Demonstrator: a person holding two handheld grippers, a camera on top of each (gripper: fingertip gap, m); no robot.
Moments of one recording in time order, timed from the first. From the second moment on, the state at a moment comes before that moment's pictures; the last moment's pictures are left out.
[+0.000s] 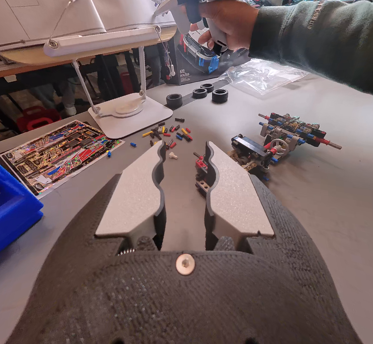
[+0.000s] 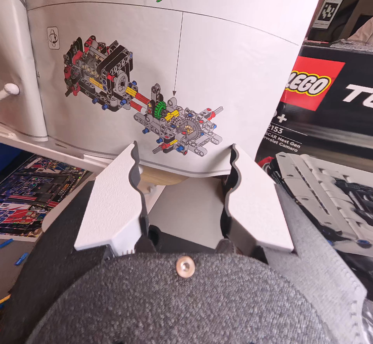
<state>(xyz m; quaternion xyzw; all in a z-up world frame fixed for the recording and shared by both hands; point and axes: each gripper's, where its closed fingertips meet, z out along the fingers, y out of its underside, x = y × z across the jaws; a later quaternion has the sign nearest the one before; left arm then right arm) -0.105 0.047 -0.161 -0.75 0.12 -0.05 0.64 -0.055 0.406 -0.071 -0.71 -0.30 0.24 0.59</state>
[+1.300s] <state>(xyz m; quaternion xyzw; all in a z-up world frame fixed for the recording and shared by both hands) -0.094 0.047 -0.168 -0.76 0.14 -0.06 0.64 -0.068 0.362 -0.042 -0.64 -0.39 0.17 0.64</state>
